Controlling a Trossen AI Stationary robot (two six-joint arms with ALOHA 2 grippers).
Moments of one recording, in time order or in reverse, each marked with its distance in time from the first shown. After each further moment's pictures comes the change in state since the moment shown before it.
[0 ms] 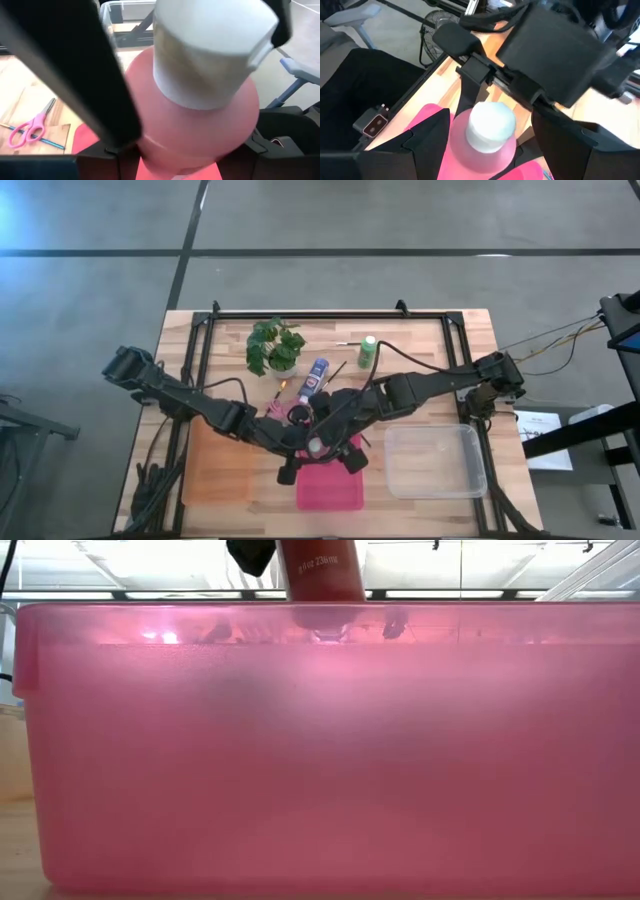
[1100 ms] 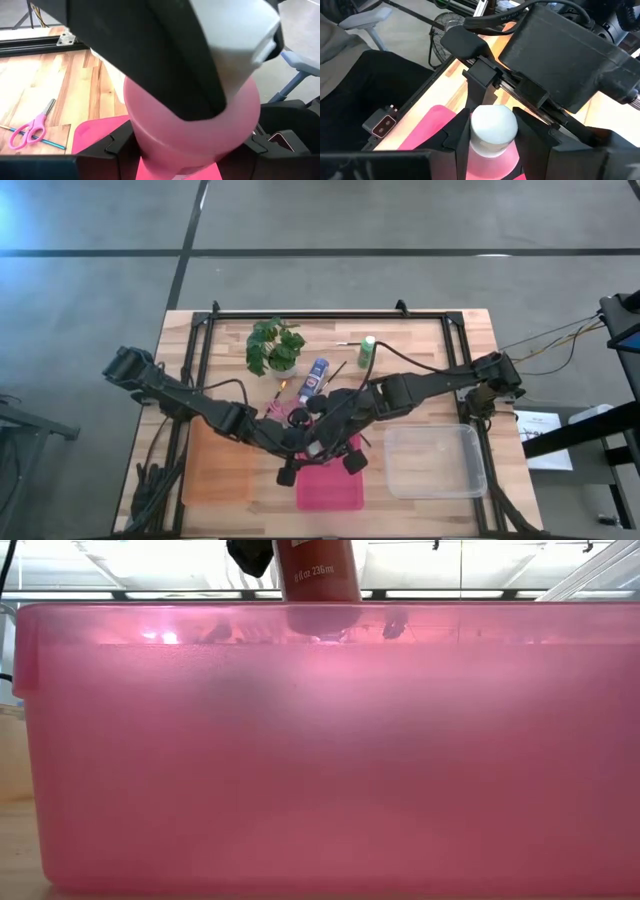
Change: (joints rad) left arm 0.001 0.000 -0.002 0.003 -0.002 0.029; right arm -0.001 0.020 -0.006 0.015 -0.066 -0.001
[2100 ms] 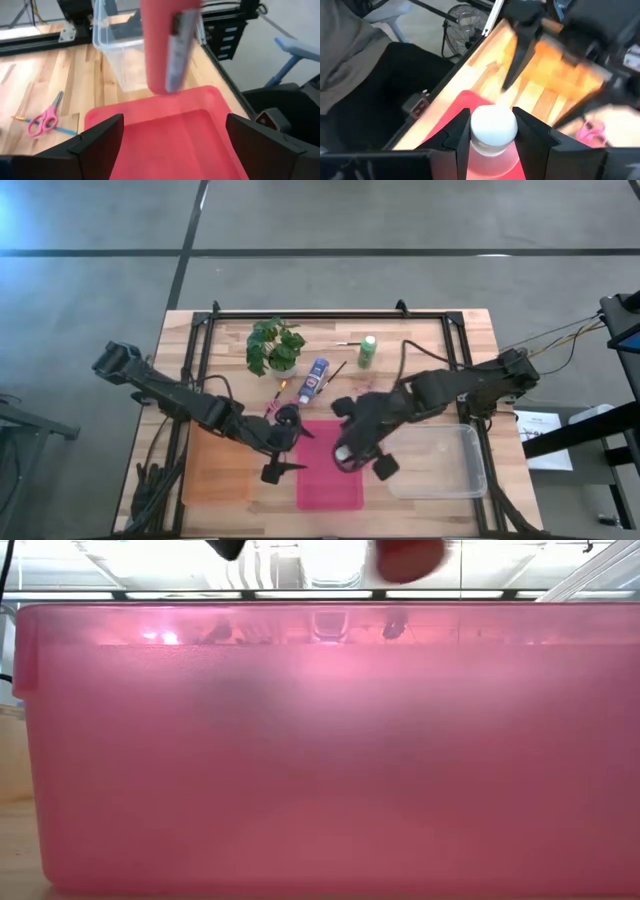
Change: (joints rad) left arm -0.039 -0.119 0.002 -0.199 -0.002 0.021; right arm 0.080 -0.145 0.010 -0.202 0.044 0.079
